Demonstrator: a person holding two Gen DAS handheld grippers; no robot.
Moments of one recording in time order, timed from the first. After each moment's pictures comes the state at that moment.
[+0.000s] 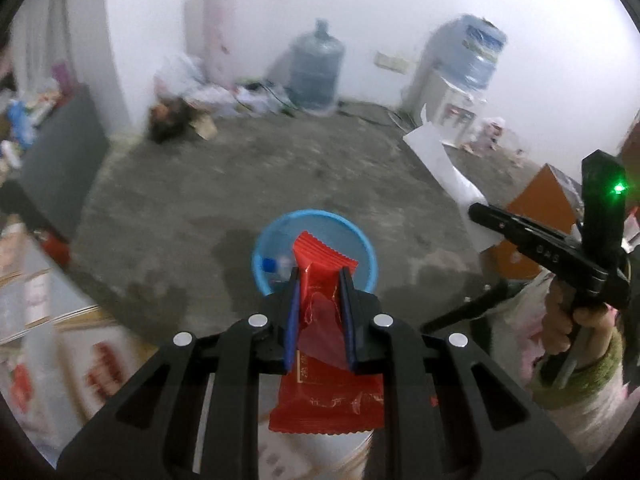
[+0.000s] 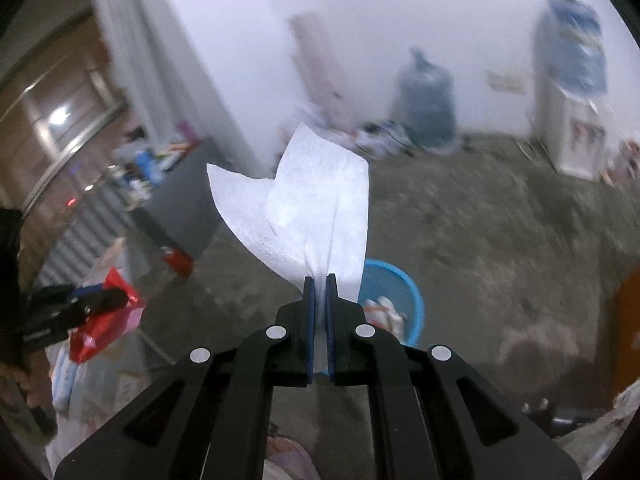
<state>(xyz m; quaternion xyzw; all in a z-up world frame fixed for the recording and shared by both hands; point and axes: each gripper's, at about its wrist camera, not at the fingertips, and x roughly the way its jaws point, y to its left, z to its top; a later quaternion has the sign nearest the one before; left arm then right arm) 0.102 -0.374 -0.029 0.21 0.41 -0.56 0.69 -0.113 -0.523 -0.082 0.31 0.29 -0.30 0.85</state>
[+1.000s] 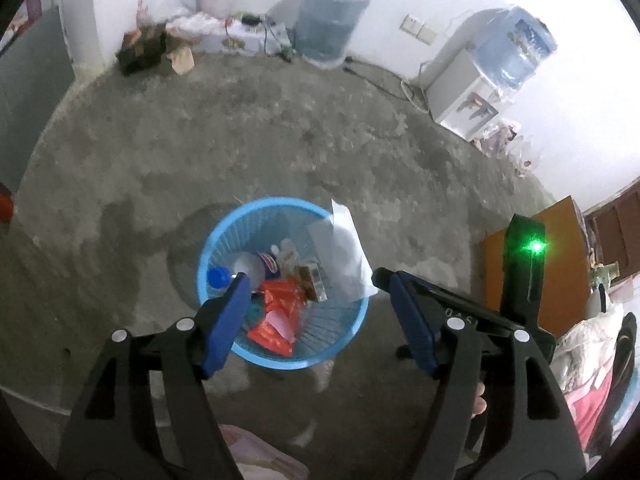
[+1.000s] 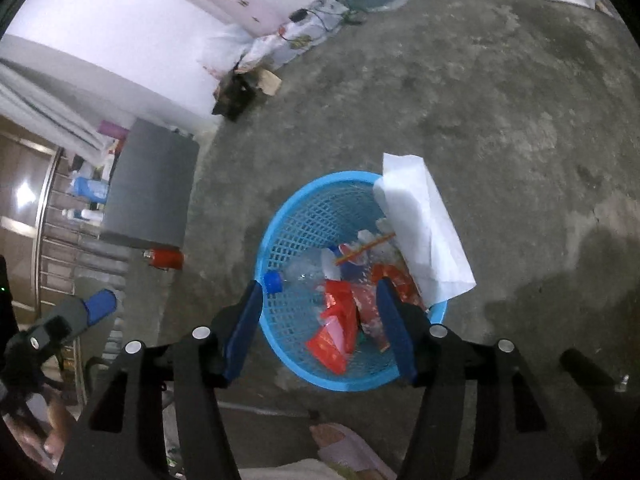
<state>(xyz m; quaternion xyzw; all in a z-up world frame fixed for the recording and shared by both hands) 0.158 -0.506 -0.133 0.17 0.52 -0.53 0.65 -0.051 -0.619 -0.262 0.51 0.34 -0.26 0.75</state>
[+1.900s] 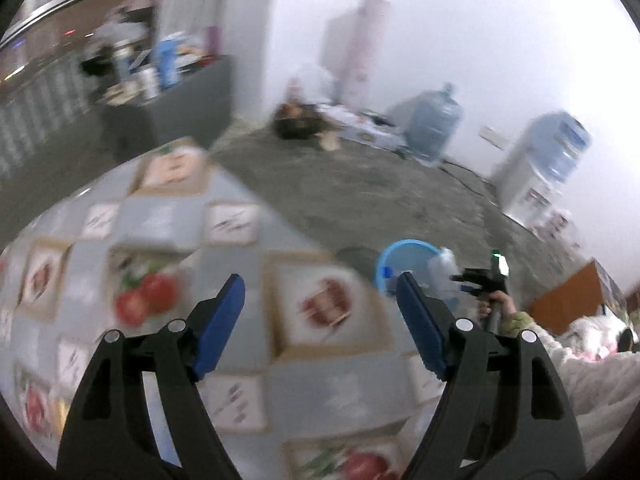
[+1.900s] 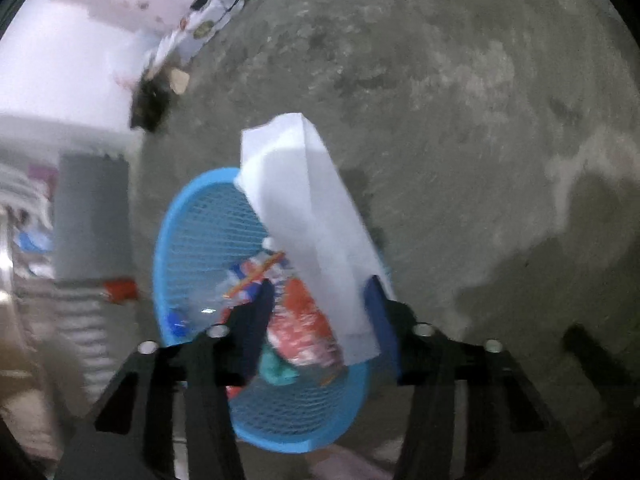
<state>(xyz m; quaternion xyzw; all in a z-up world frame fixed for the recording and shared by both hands) 0.222 -0.157 0.037 0.10 0.42 -0.39 0.81 -0.039 -0.669 -0.383 0.53 0.41 -0.34 0.66</state>
